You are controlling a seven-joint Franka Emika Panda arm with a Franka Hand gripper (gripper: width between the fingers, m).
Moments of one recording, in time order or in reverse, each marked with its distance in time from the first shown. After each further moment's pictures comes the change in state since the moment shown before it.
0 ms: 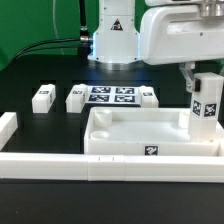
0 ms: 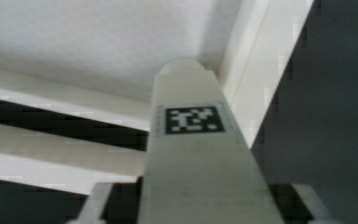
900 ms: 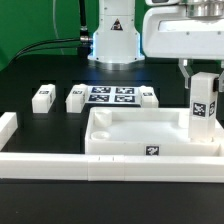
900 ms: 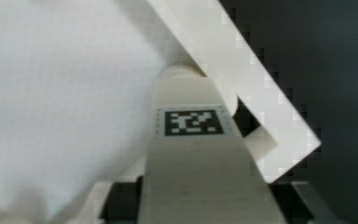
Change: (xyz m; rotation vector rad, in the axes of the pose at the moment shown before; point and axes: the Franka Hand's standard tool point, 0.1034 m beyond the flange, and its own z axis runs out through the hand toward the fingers) arm -0.002 0.002 0.000 -0.012 0.007 1.046
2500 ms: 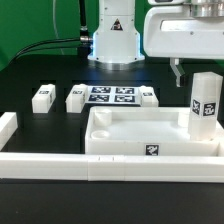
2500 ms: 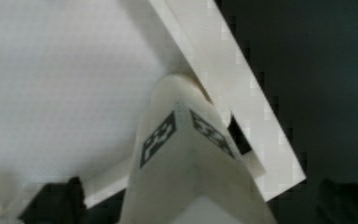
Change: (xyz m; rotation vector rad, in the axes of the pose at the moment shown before) arm -0.005 -0.002 -0.001 -0.023 -0.044 -0.393
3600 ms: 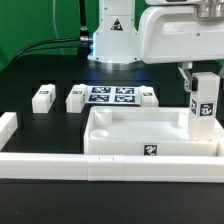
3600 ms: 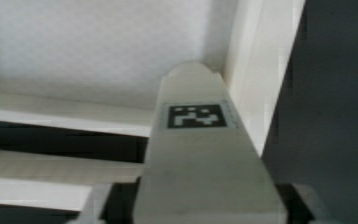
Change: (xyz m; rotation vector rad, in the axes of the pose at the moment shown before) arm 0.004 0.003 0.002 -0.009 0.004 -0.525
